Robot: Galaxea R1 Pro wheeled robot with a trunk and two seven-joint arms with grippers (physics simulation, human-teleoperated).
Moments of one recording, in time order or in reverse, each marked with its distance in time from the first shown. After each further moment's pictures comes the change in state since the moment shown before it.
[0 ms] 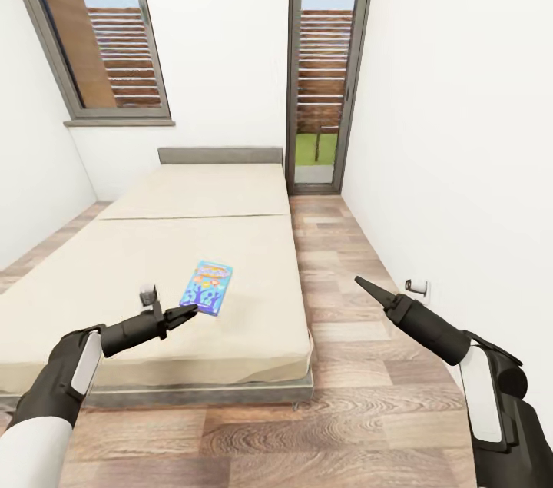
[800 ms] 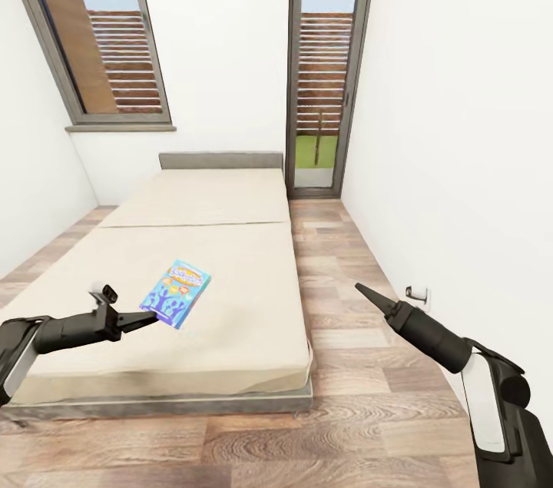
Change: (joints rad) left arm 0.000 0.327 -0.256 -0.017 -0.008 -0.006 -0.418; right arm 0.030 -0.001 -0.002 -0.002 0.000 -0.002 -0.002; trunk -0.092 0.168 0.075
